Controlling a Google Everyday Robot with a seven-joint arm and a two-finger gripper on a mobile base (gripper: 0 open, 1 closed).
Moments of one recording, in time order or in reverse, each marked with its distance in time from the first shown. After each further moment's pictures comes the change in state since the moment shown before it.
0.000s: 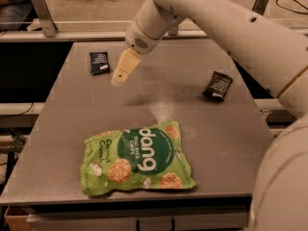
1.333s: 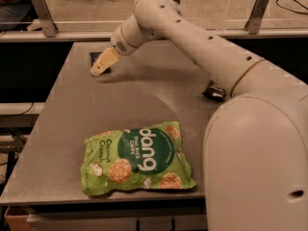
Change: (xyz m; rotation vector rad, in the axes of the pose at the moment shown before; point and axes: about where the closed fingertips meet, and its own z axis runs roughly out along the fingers) arm -0.042 -0.072 0.093 0.084 -0.210 0.163
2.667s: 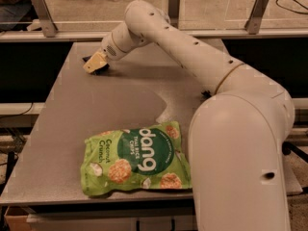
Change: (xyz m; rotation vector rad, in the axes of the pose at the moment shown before) arm -0.009 0.011 0.042 -0.065 -0.039 0.057
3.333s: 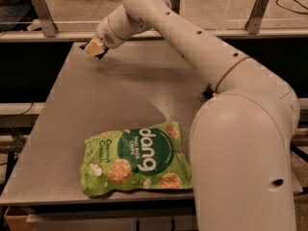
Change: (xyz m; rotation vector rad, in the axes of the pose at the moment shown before) arm -0.042 0.012 -0.030 -0.008 -0.031 -0.128
